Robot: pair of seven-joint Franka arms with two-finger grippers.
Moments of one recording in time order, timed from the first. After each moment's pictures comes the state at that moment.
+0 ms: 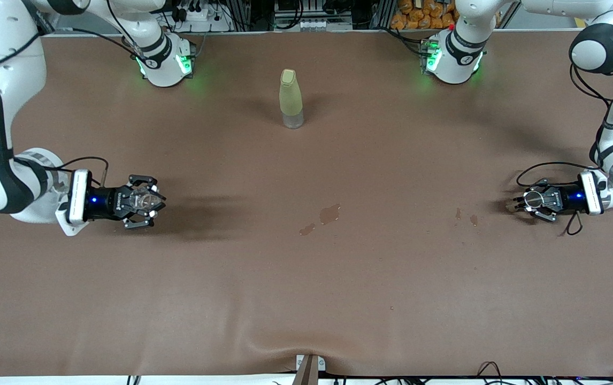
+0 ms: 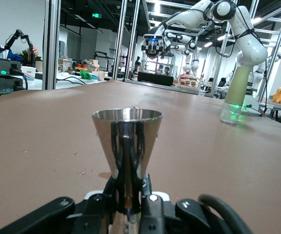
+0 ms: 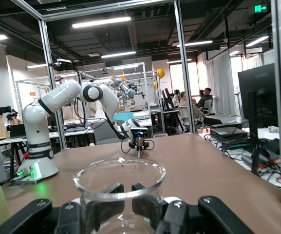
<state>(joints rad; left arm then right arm) 0.57 1.03 0.08 -1.46 -1.07 1.29 2.47 0.03 0.52 -0.22 -1.85 1.54 1.34 -2.28</state>
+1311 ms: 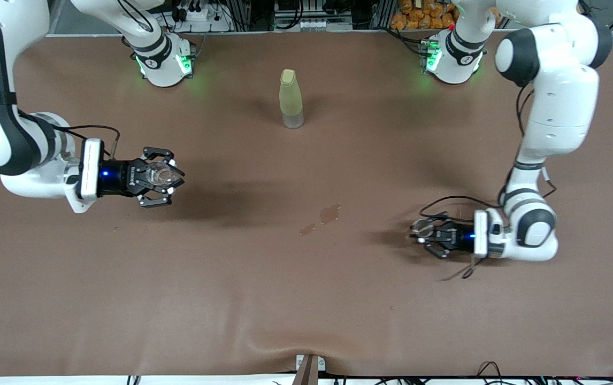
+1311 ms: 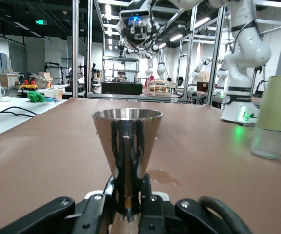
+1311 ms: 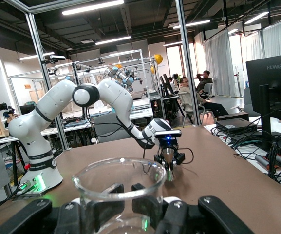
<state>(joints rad) -0.04 1.02 0.07 -1.41 -1.45 1.49 2.39 0.19 0.29 -0.22 -1.99 1.55 1.54 -2.11</state>
